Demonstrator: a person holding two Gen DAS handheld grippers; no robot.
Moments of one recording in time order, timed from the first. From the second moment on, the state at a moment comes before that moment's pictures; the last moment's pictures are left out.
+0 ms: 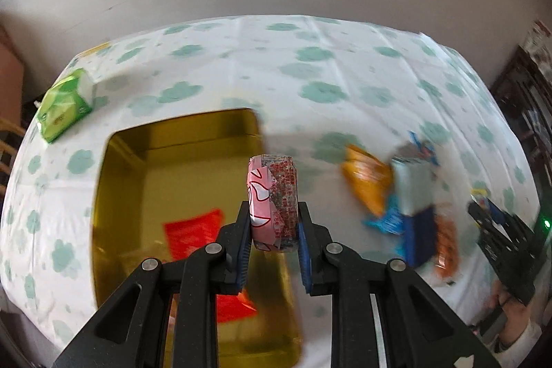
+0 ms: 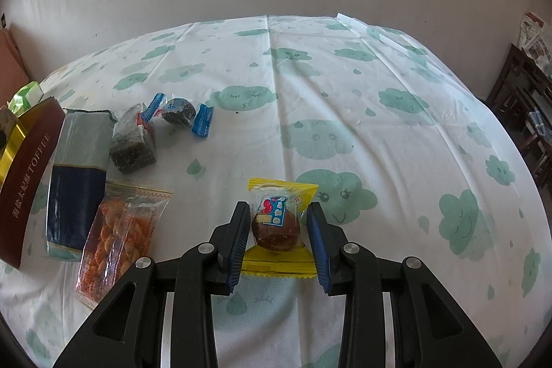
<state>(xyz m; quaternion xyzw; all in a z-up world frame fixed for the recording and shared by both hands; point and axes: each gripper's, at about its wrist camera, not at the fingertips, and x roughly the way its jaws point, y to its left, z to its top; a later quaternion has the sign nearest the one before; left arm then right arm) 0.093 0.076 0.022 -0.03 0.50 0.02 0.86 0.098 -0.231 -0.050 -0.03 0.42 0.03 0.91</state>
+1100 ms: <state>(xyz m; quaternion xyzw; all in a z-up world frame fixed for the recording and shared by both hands) 0.129 0.175 -0.040 -0.04 0.55 0.10 0.83 0.098 -0.230 -0.050 -0.03 0.42 0.02 0.91</state>
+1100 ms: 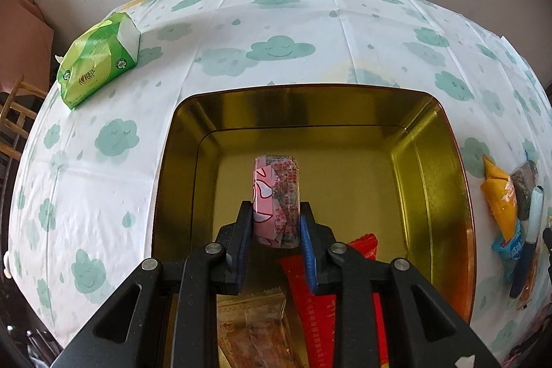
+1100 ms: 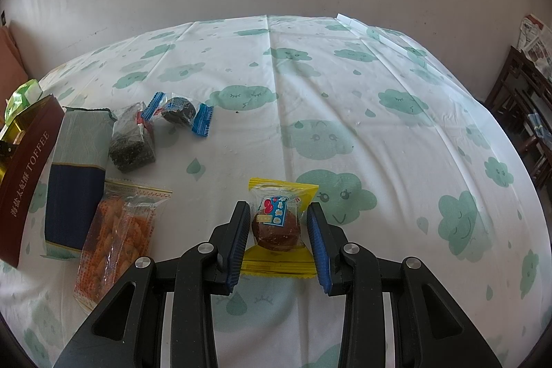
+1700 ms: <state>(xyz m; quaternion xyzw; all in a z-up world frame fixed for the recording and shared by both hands) 0.115 0.158 -0.021 -0.01 0.53 0.10 0.84 0.098 -0.230 -0.050 -0.03 0.42 0.02 0.91</state>
